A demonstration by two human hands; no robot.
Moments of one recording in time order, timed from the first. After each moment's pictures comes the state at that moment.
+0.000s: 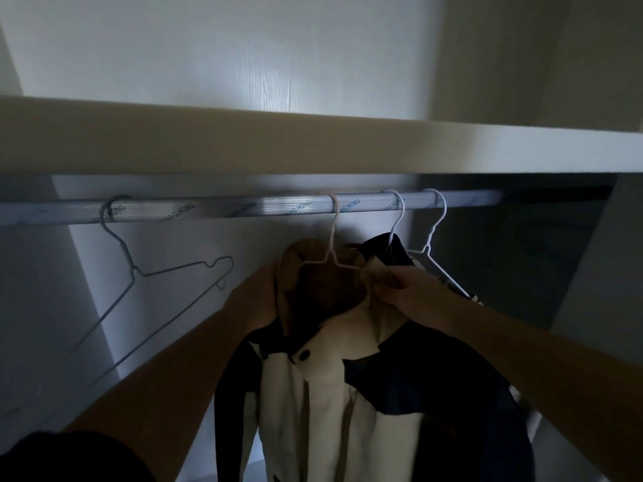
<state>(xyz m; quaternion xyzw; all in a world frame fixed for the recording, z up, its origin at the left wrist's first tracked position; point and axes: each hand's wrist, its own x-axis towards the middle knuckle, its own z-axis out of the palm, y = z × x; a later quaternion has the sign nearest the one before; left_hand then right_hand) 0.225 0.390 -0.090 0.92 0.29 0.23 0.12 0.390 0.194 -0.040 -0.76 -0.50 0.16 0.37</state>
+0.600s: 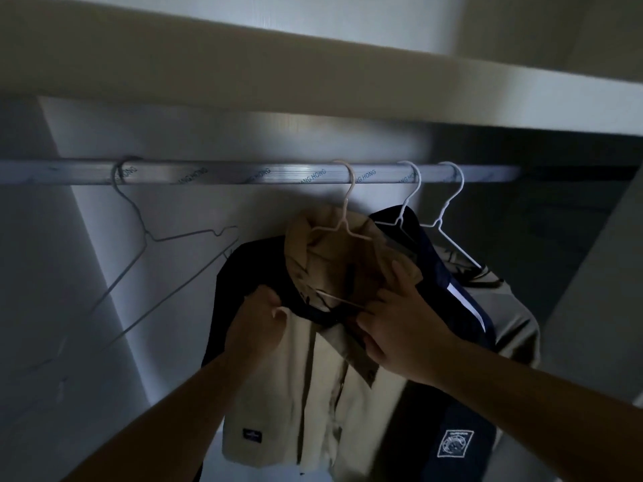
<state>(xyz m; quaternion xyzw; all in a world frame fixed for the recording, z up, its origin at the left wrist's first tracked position) 0.195 0.355 -0.164 0.82 0.42 0.29 0.28 0.336 0.175 -0.087 -0.70 -0.66 -0.21 -0.16</state>
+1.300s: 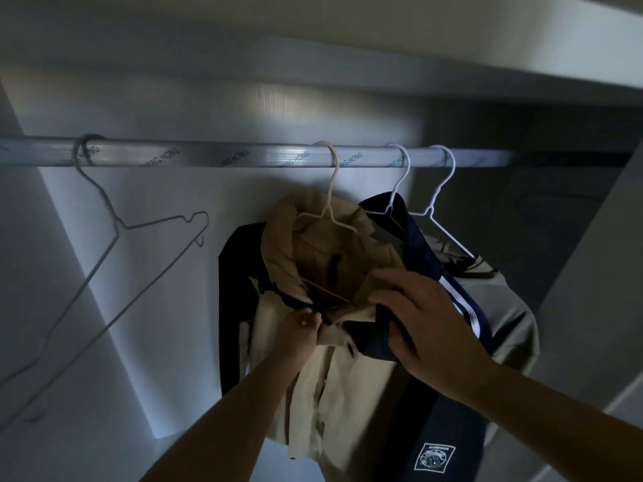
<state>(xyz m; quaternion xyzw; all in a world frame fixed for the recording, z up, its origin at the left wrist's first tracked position) 0.258 0.313 -0.196 0.71 0.43 0.24 0.50 0.365 0.138 -0.120 -0.65 -0.67 -0.24 0.25</state>
